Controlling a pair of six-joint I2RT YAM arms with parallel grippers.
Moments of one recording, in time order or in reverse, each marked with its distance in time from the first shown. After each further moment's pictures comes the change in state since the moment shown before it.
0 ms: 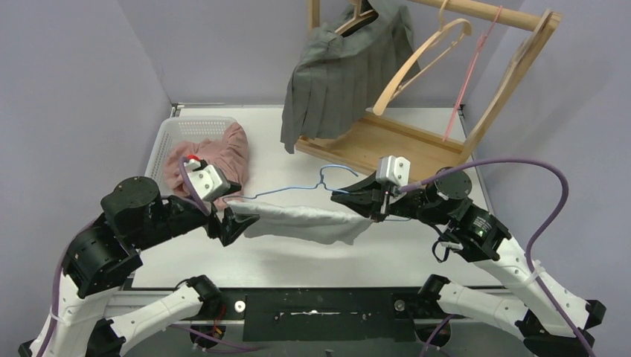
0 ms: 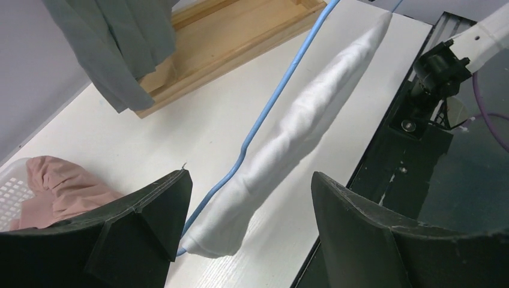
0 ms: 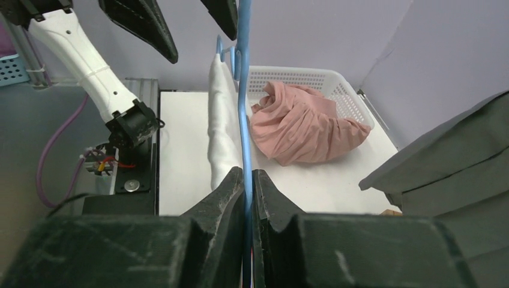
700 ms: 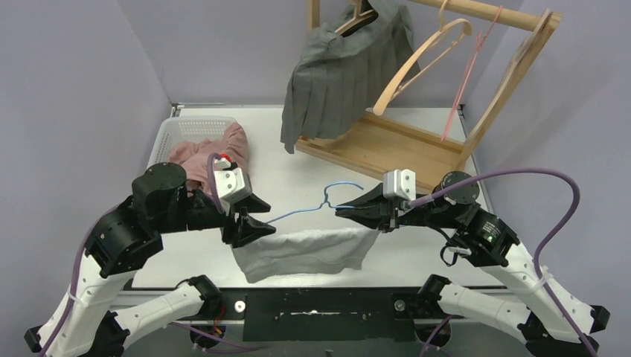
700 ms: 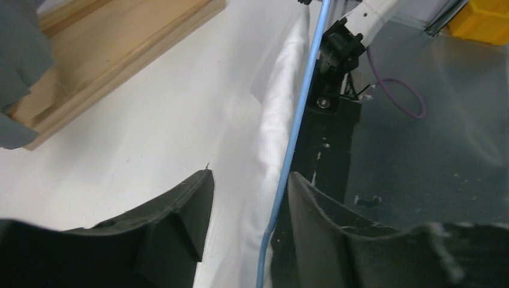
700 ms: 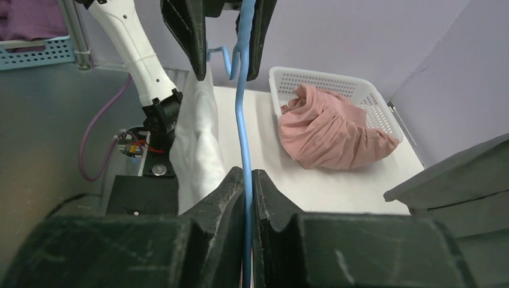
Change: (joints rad) left arm 0.000 0.089 -0.005 0.005 0.302 -0.013; right arm 0.000 -0.040 0.004 -0.074 -0.133 -0.040
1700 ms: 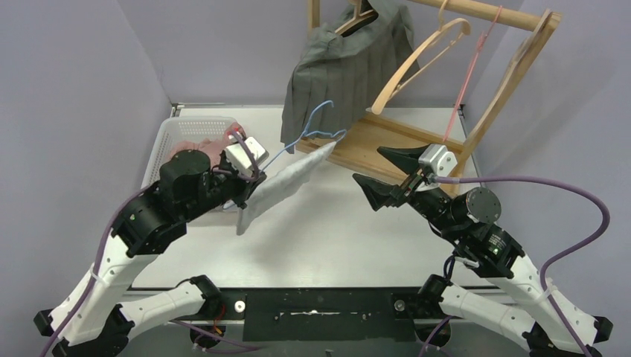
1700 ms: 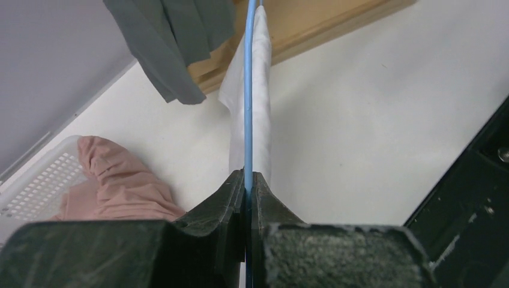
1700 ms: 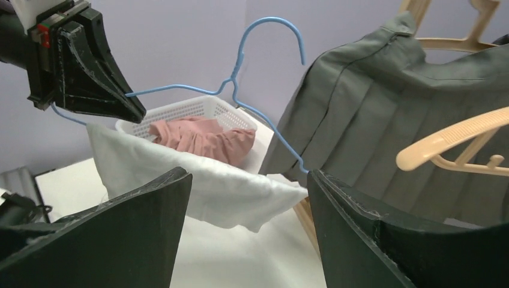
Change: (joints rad) left arm -0.008 0.066 -0.049 0.111 -0.494 0.056; right arm -0.001 -0.103 -0.104 0.214 0.602 0.098
